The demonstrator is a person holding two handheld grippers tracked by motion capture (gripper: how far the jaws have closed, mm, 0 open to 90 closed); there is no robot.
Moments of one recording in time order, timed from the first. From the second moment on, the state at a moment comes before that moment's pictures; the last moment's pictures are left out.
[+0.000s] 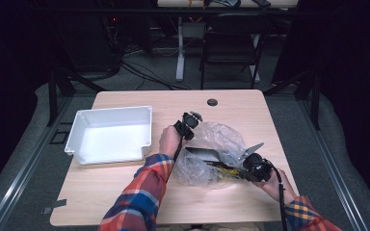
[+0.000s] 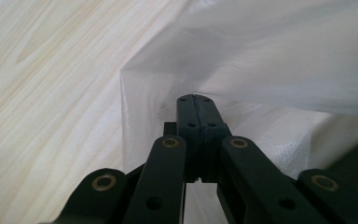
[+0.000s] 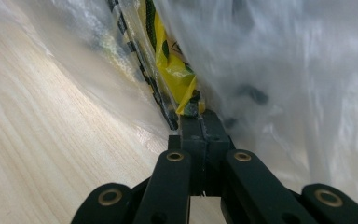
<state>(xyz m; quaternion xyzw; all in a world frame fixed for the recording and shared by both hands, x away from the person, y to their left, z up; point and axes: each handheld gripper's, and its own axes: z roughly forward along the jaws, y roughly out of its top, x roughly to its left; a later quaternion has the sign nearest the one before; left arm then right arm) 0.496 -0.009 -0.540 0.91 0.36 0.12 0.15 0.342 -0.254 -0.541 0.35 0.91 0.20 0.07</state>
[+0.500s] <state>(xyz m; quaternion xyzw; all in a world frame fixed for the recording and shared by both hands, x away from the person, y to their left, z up) 0.449 0.015 -0.477 0.89 0.36 0.12 0.26 0.321 -0.245 -0.484 0.31 0.90 0.30 0.07</state>
